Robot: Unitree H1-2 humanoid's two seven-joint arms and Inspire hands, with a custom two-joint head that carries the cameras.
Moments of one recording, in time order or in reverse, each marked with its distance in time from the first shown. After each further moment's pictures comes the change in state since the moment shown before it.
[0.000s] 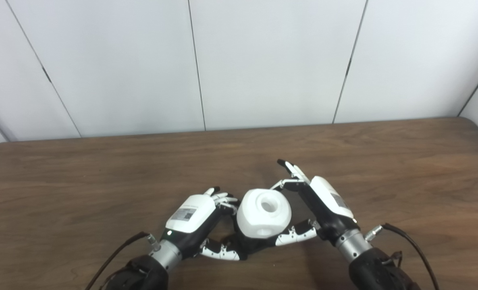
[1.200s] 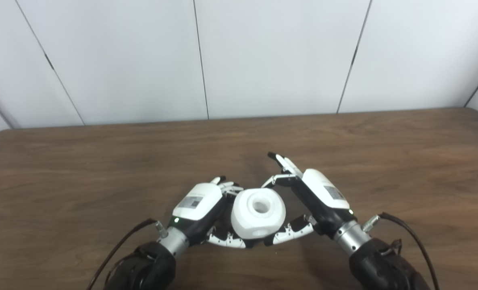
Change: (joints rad) left arm 0.000 -0.020 -0.003 -0.016 0.008 0.029 -0.024; right arm -0.014 -0.057 0.064 -0.064 -0.040 -0.024 0.086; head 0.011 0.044
